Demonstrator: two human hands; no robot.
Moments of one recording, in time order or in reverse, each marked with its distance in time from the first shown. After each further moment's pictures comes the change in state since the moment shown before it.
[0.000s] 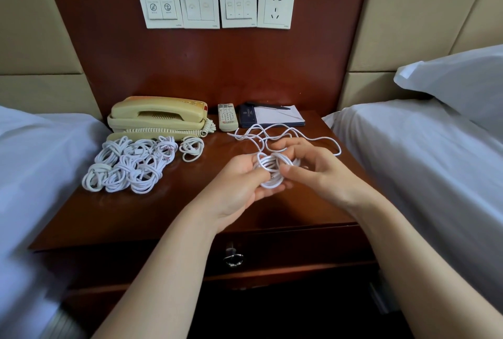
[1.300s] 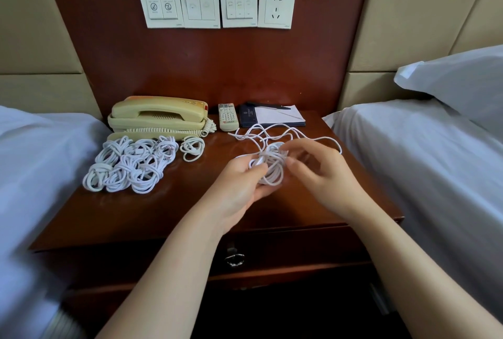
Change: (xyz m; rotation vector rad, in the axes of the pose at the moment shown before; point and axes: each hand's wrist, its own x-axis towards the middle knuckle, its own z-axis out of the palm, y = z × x) left_hand 0.008 -0.007 0.001 -0.121 0.181 -0.059; right_hand -0.007 -0.002 0.010 -0.325 0.282 -0.136
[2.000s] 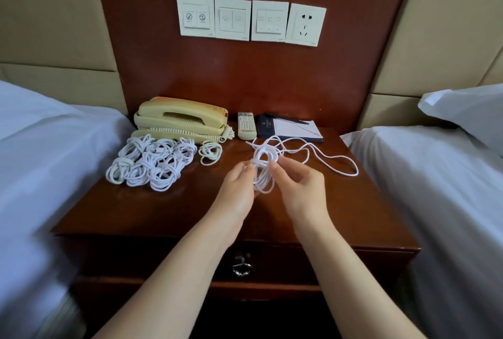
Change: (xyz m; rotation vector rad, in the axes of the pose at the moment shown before) left_hand 0.005 -0.011 -0.012 0.052 0.354 0.108; right_hand 0.015 -0.007 0.063 0.391 0.263 0.300
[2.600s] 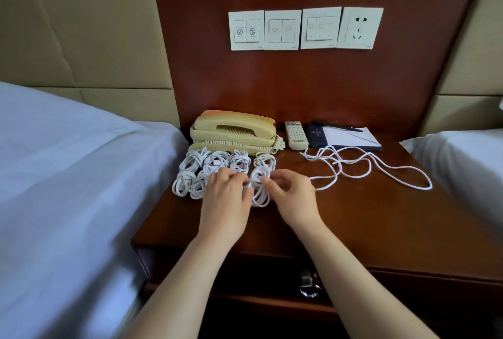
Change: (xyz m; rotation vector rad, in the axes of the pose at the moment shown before) left_hand 0.021 0.002 -0.117 1.278 0.267 0.417; right_hand 0.018 0.028 0.101 -0.274 -0.173 -0.026
